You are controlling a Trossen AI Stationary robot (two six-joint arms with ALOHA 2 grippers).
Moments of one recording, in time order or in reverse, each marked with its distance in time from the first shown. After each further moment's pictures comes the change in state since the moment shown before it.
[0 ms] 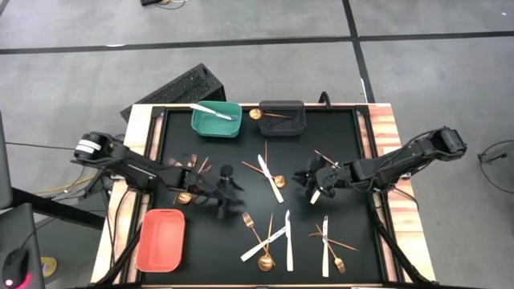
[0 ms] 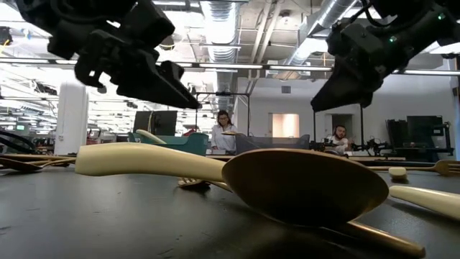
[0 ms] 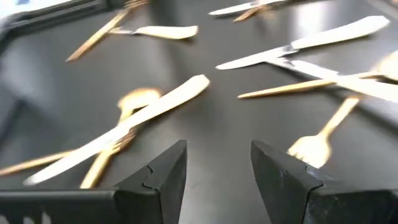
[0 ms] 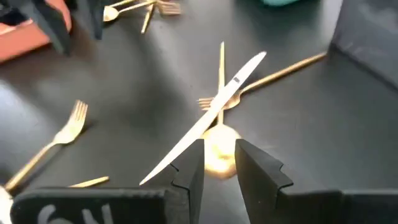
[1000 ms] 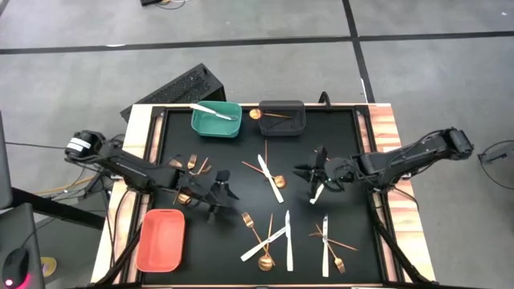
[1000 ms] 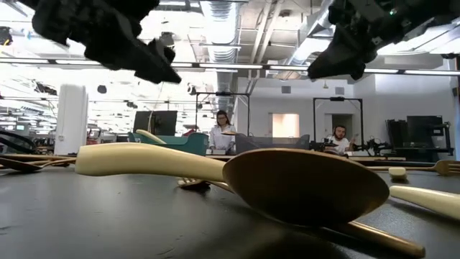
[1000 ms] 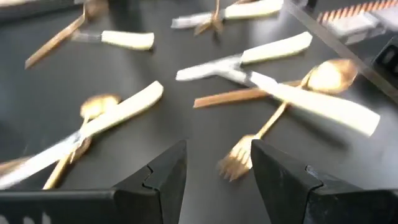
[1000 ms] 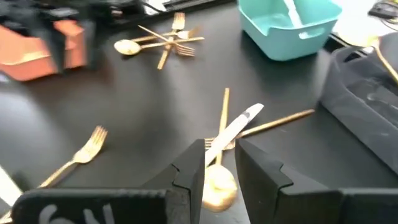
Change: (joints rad) left arm -0.078 -0.132 0.035 -0.168 0.048 -0.092; right arm -0.027 -0.129 0.085 -0.092 0.004 -0.194
